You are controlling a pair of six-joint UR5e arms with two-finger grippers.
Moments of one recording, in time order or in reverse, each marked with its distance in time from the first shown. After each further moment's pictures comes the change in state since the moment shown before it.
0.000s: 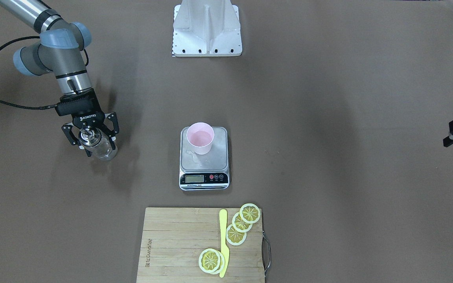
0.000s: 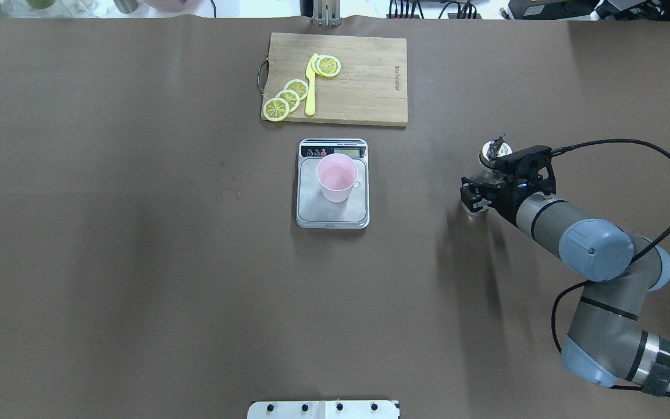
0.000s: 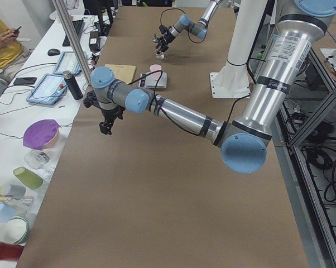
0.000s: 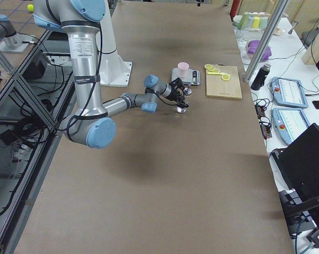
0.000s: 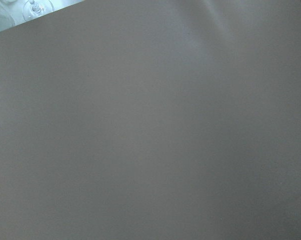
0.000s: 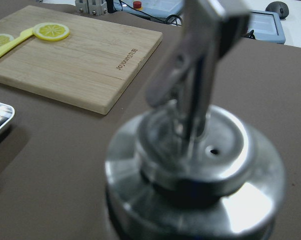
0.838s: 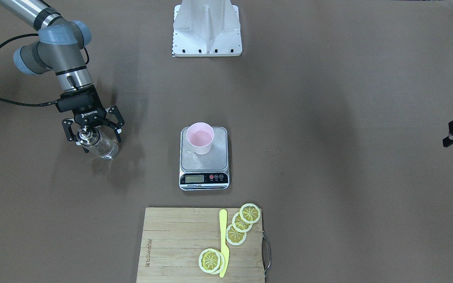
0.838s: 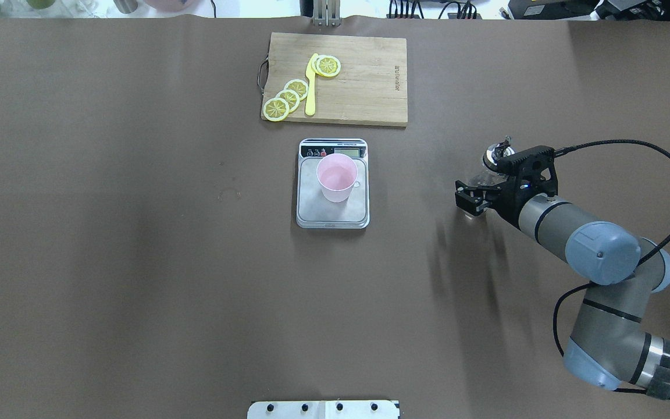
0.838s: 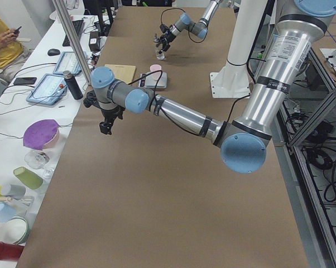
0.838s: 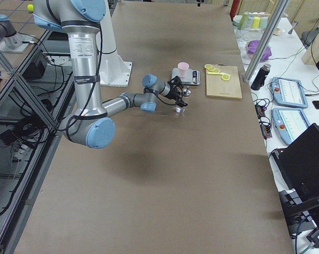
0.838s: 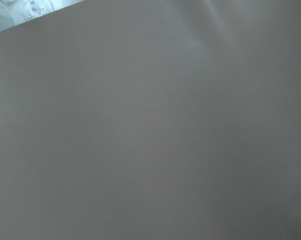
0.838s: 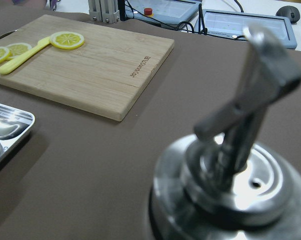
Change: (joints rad) left arm 0.001 -0.001 0.001 -0.001 0.000 -0.004; right arm -0.005 -0.015 0.016 0.045 0.005 0.002
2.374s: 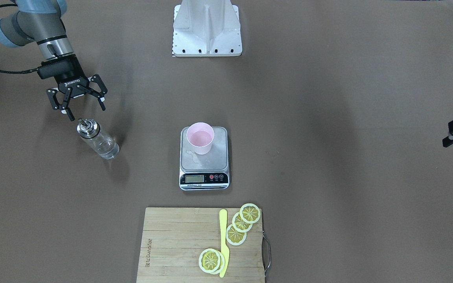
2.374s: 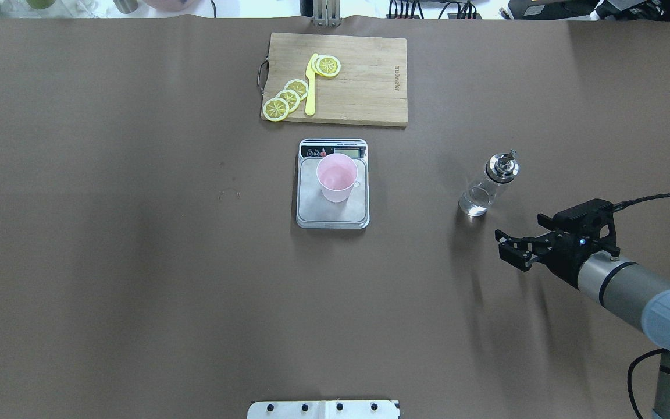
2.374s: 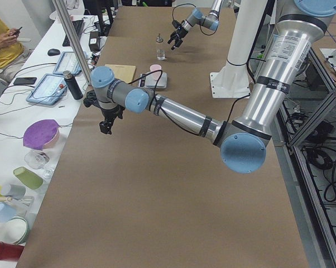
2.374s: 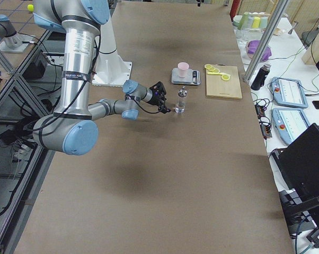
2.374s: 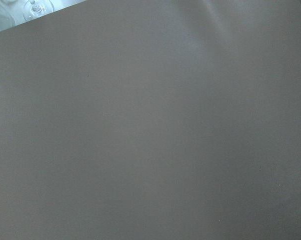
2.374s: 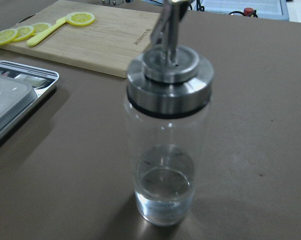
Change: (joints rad) left arm 0.000 -0.001 -0.001 0.001 0.000 -0.005; right arm -0.147 -0.307 0.175 0.132 -0.076 0.070
